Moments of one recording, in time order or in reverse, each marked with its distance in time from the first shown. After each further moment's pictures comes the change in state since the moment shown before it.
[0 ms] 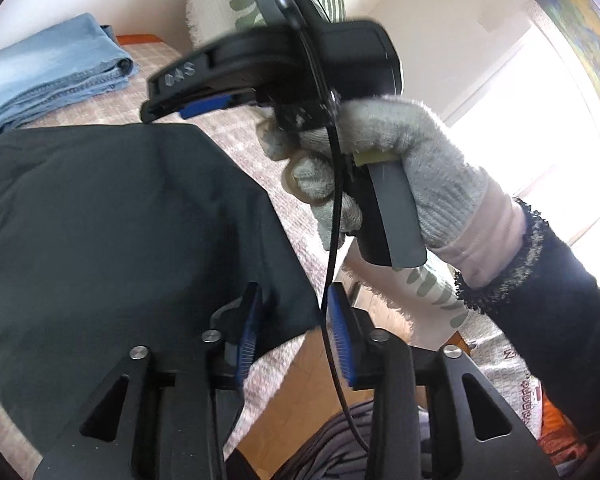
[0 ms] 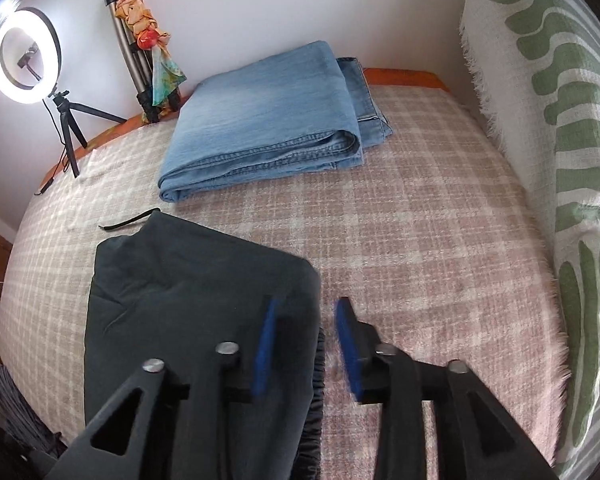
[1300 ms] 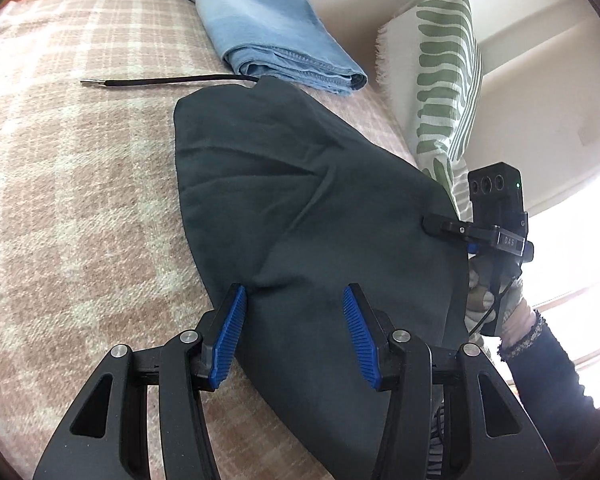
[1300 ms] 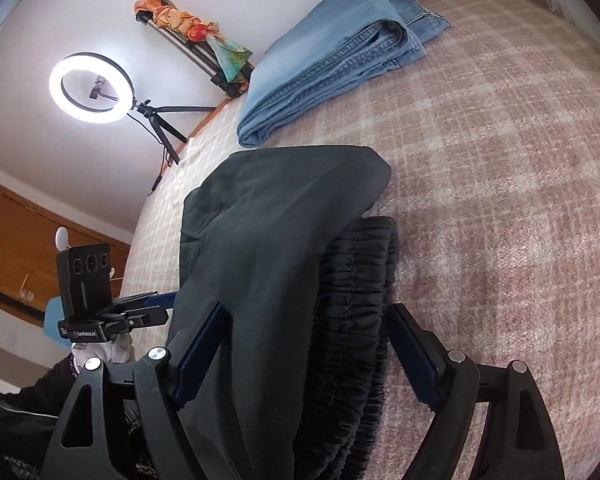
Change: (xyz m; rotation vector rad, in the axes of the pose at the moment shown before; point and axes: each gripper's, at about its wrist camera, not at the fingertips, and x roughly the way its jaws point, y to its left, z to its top) left arm -0.069 0.152 -0.036 -0.400 -0.068 0.165; right arm 0.038 -0.041 -0.056 0.115 0.092 0.574
